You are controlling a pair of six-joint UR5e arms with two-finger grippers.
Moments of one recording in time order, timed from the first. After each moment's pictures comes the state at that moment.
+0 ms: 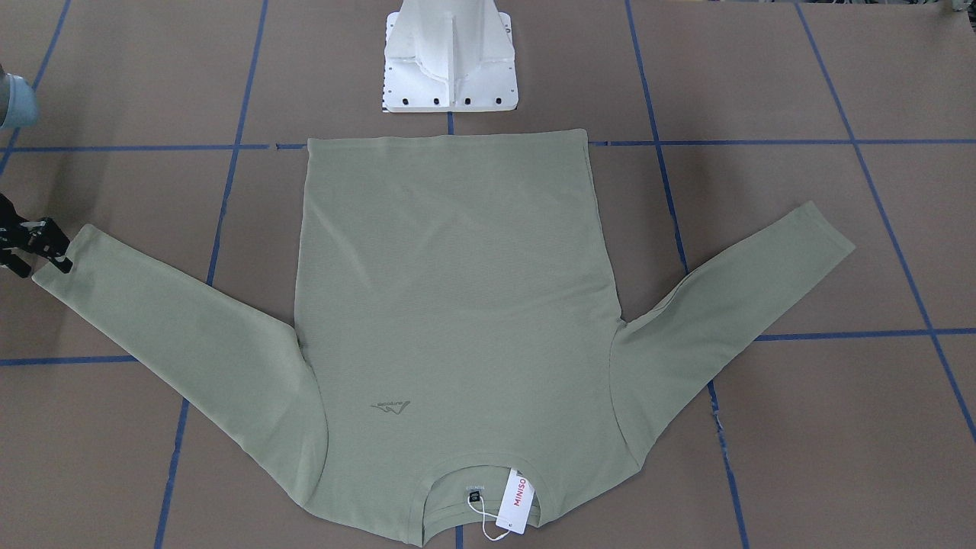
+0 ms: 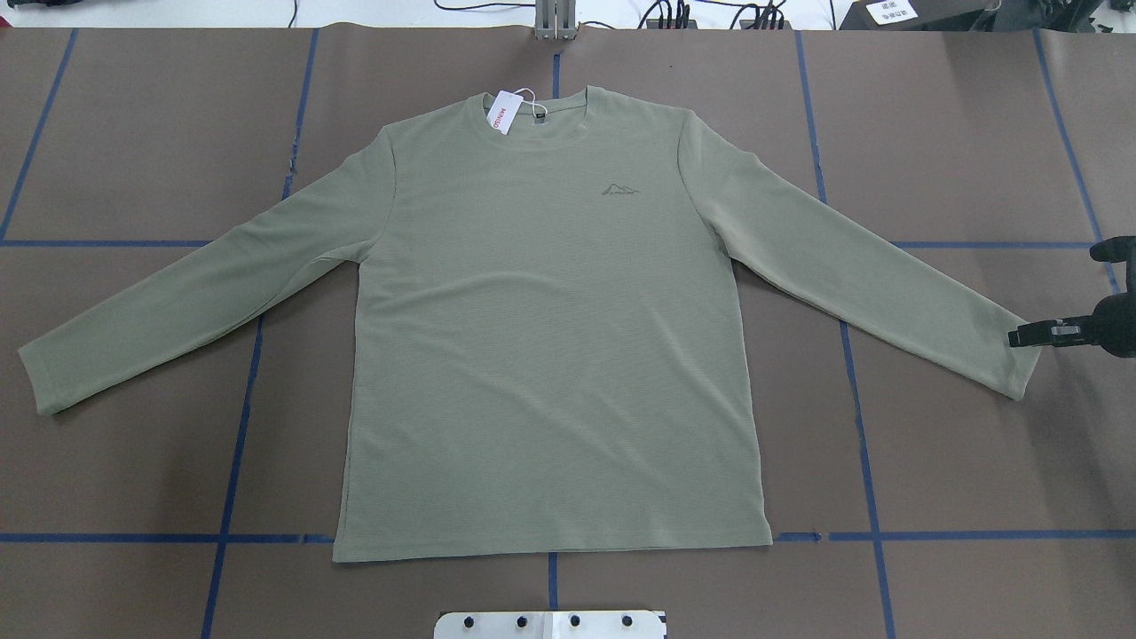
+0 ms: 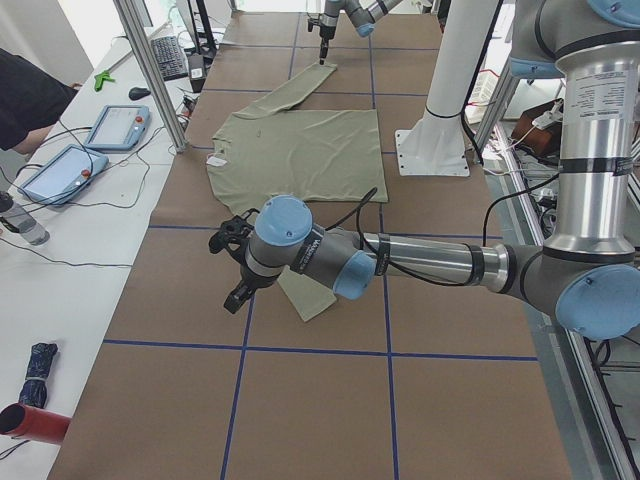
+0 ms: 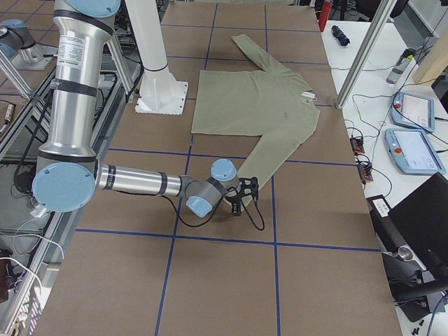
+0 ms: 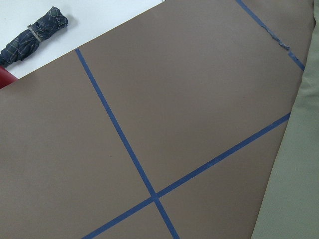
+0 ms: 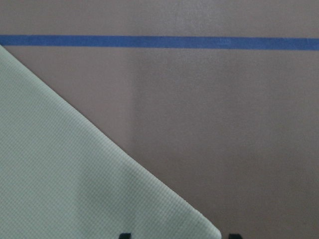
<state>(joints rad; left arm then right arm) -1.62 -1.53 -1.71 -1.98 -2.40 0.20 0.98 -1.74 1.49 -0.58 2.08 0.85</state>
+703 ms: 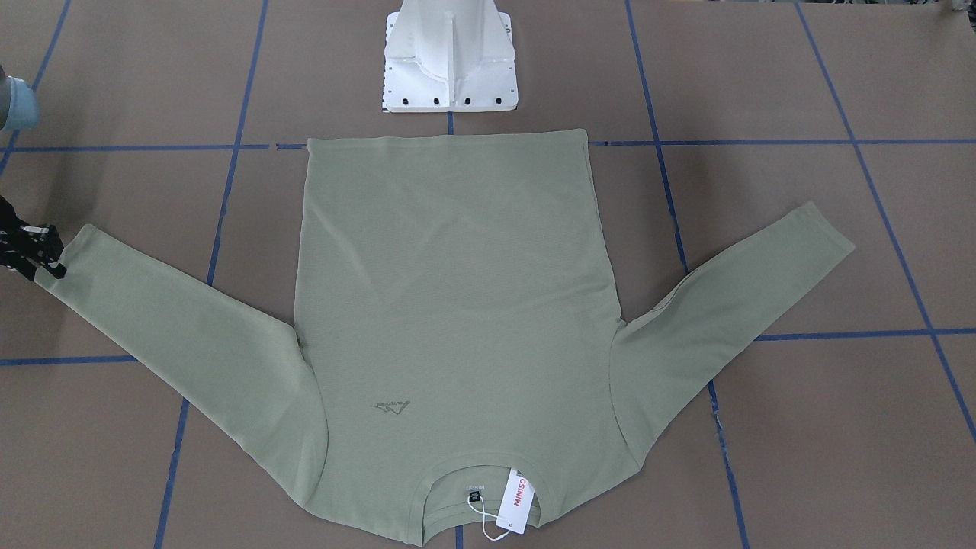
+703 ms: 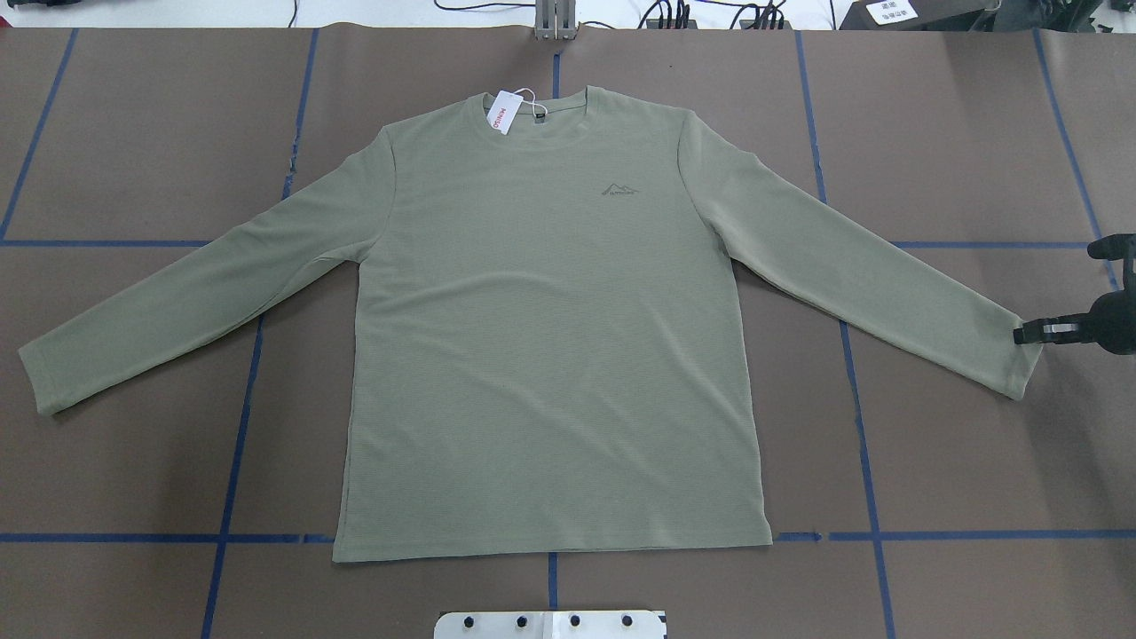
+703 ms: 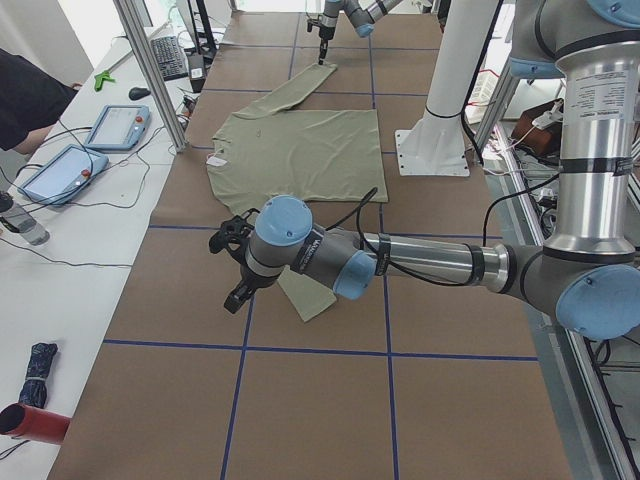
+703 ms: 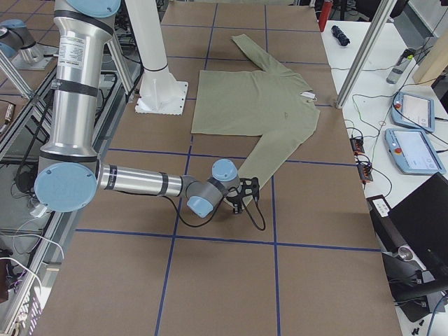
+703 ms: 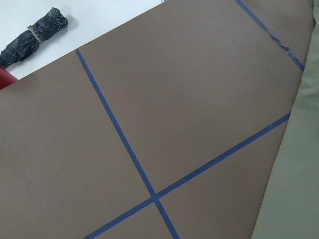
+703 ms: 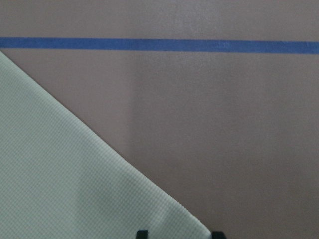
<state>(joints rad) -1.62 -1.53 -1.71 -1.98 -2.40 0.20 0.98 -1.73 1.49 -0.58 2.07 0.85</state>
